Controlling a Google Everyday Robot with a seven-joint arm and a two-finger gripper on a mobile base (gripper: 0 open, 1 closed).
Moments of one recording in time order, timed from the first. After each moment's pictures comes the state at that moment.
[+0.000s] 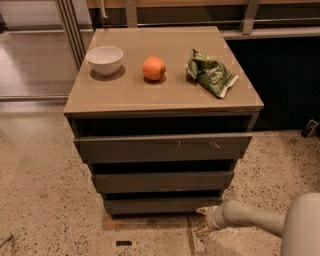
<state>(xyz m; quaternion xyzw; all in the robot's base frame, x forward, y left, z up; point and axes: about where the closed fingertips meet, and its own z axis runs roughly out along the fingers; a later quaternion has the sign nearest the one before) 0.522 -0.193 0.219 -0.66 0.71 0.08 0.25</state>
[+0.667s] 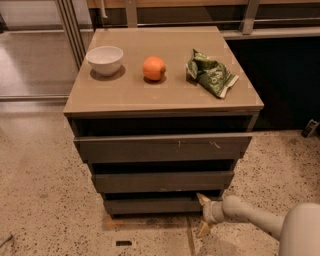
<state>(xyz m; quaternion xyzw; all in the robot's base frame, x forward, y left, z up) 0.555 -0.186 0.203 -0.65 0.70 0.09 0.29</state>
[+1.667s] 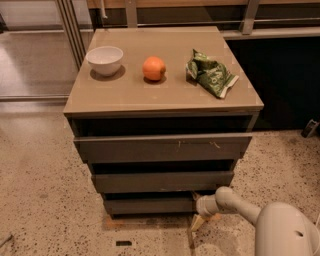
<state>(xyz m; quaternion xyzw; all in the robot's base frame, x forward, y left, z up) 0.593 -0.165 0.162 -0.65 0.69 0.14 0.29</state>
